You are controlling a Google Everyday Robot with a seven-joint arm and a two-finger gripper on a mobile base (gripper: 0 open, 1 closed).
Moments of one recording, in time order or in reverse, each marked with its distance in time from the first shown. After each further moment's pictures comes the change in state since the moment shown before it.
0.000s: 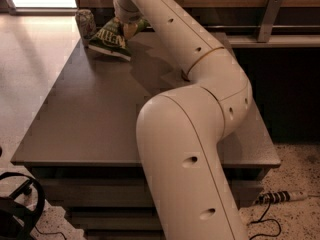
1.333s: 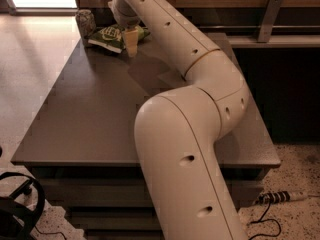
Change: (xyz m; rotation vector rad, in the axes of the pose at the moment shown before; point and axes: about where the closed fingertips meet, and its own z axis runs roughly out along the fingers) arm -0.005 0.008 0.015 -0.021 -0.005 -0.005
